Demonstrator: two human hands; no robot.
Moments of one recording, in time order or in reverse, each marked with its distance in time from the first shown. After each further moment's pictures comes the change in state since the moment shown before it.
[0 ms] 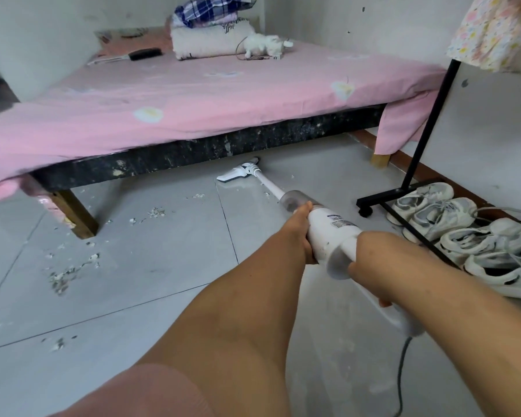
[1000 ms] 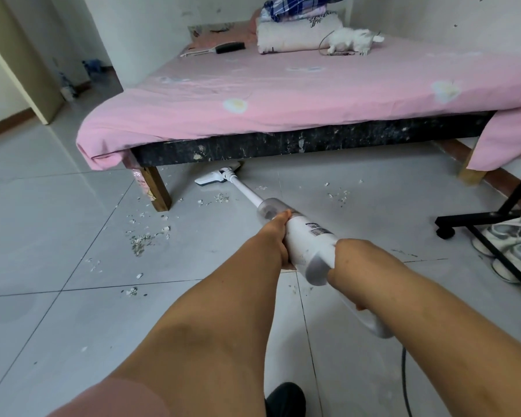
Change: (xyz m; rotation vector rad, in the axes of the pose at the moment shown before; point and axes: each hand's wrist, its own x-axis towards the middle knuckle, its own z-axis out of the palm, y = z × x) left_hand -0.035 0.046 -0.154 -0.075 0.307 0.085; right_hand 0.023 -0.111 0.033 -0.018 -0.208 -0.060
